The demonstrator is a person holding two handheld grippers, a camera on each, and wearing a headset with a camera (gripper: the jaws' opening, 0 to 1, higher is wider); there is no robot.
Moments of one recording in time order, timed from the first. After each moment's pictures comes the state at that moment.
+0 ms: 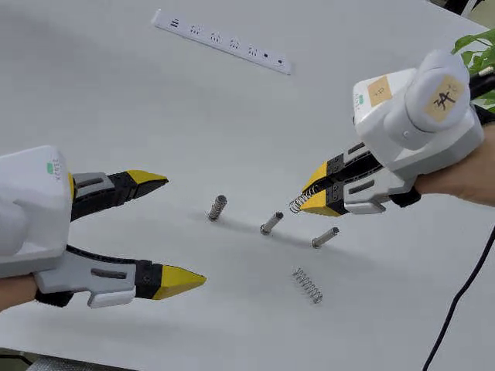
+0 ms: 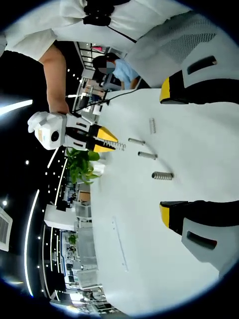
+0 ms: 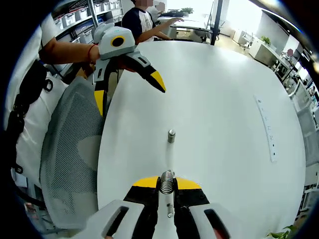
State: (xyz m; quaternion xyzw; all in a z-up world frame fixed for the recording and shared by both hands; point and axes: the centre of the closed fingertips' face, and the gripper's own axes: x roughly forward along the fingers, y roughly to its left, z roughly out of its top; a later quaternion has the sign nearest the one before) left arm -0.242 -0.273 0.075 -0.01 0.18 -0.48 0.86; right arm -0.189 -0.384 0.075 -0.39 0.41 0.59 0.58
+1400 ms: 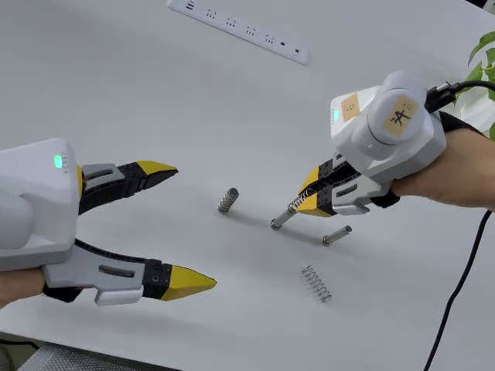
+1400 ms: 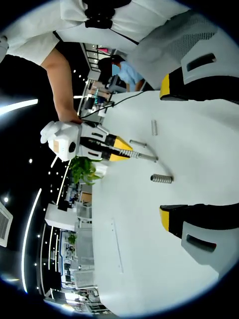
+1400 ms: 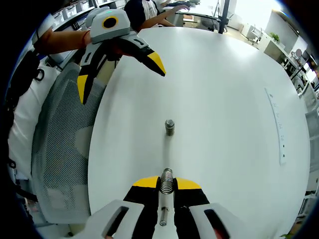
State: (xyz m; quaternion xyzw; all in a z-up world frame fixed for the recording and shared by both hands) left arm -0.243 -0.275 0.068 -0.04 0.17 -0.49 0.85; right arm -0.183 -0.383 0.037 -0.42 0.43 0.59 0.54
